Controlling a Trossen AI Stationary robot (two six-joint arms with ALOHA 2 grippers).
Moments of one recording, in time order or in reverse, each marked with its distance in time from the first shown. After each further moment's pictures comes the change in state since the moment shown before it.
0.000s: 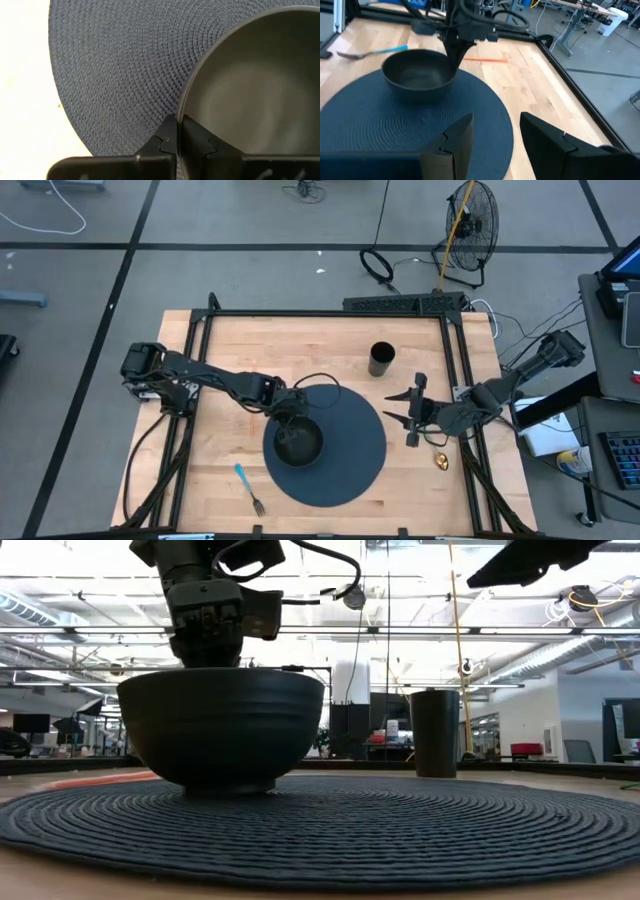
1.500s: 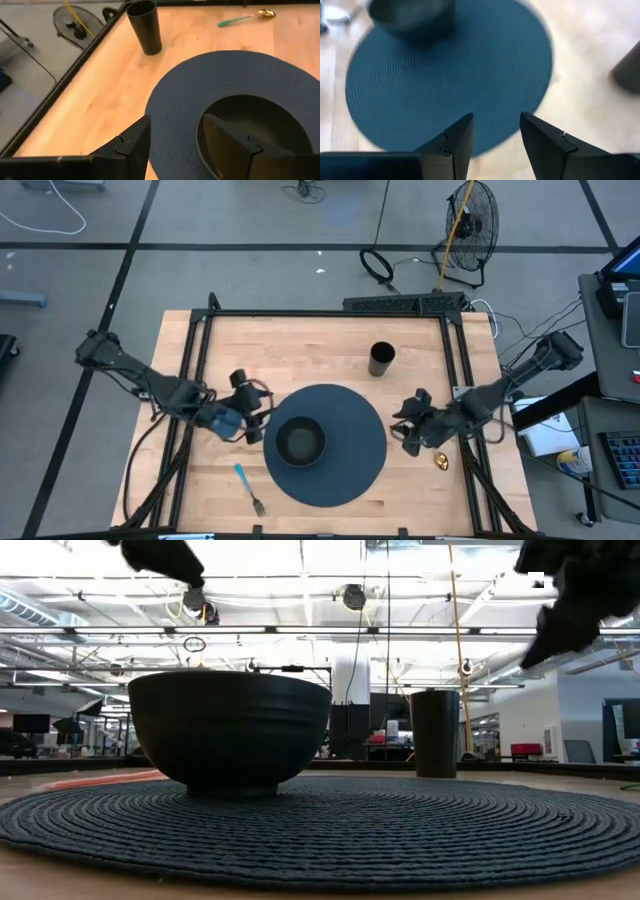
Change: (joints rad) left arm -0.373 -0.506 -0.160 0.053 -0.720 -0.018; right arm -0.001 0.121 -0.005 -0.278 -0.265 0.660
